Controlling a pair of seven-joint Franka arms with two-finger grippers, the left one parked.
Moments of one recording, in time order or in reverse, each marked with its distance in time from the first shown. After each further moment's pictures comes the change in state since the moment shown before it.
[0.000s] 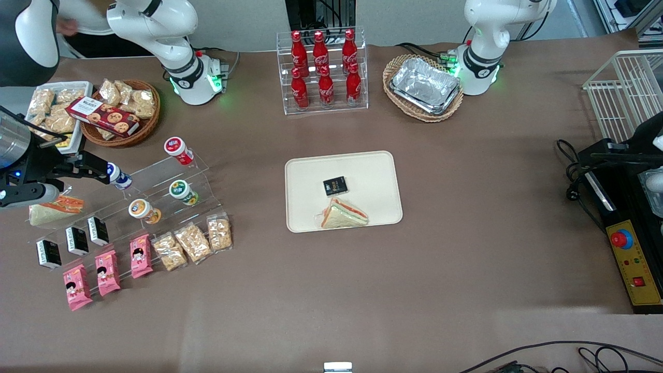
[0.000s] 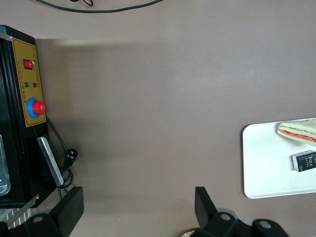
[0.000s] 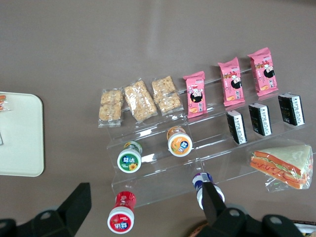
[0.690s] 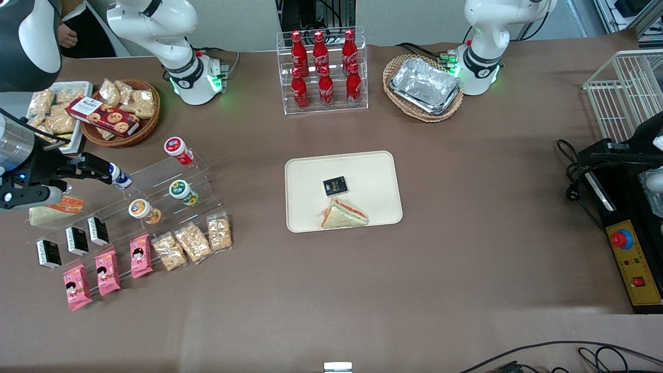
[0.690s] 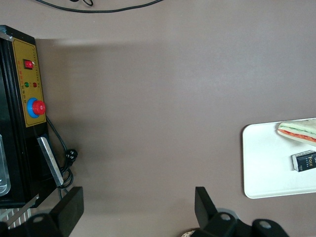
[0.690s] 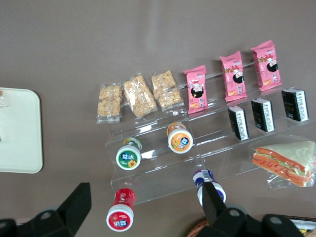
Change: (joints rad) arm -0.003 0.002 -0.001 -0.024 0.002 -0.002 -0.001
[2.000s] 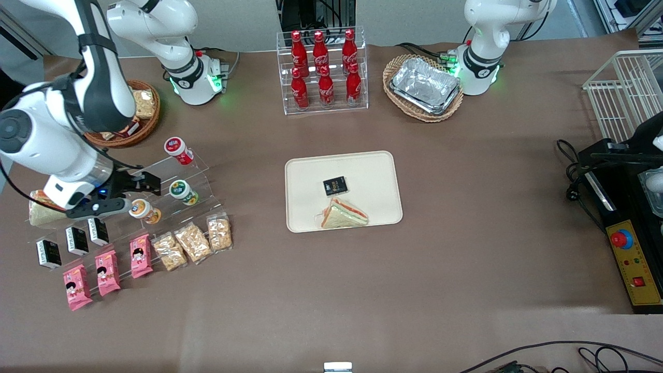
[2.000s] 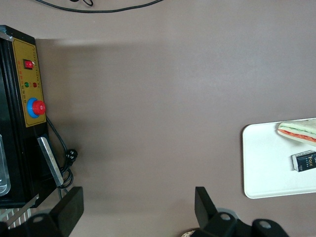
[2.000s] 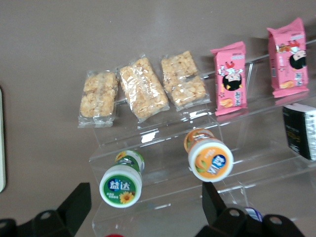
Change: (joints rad) arm 0.003 -0.117 0.003 -0.612 0.034 0.528 -0.021
